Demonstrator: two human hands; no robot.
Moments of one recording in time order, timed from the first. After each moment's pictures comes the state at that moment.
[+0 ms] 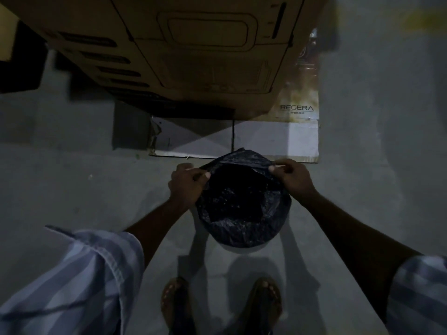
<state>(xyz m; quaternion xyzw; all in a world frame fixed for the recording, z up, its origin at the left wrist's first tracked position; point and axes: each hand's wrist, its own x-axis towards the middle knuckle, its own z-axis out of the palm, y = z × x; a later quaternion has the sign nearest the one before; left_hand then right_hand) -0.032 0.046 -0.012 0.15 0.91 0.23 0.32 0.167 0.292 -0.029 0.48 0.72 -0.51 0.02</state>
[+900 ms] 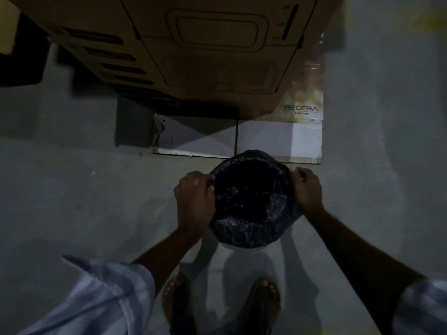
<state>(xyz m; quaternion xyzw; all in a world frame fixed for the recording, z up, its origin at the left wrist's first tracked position) 0.019 0.029 0.000 0.29 0.93 0.18 0.14 0.188 0.278 -0.020 0.57 0.73 -0.37 0.01</state>
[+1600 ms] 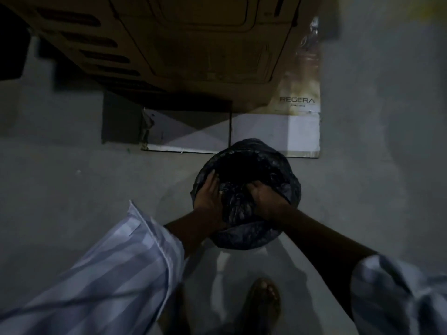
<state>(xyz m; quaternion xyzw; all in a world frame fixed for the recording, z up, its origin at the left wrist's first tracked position) 0.047 0.075 -0.034 0.58 0.65 -0.44 0.22 0.163 0.223 -0.076 0.19 0.89 -0.28 0.30</state>
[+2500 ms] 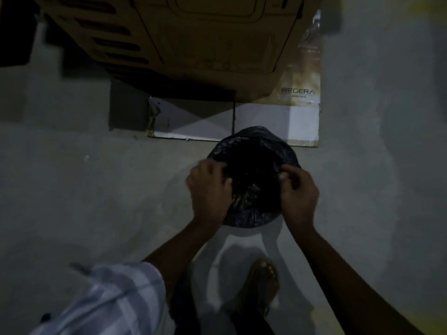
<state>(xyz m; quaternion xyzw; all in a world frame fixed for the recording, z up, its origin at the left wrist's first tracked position) 0.072 0.037 0.010 0.28 0.94 0.19 0.09 0.216 0.176 0.027 0.53 0.73 -0.39 -0.20</state>
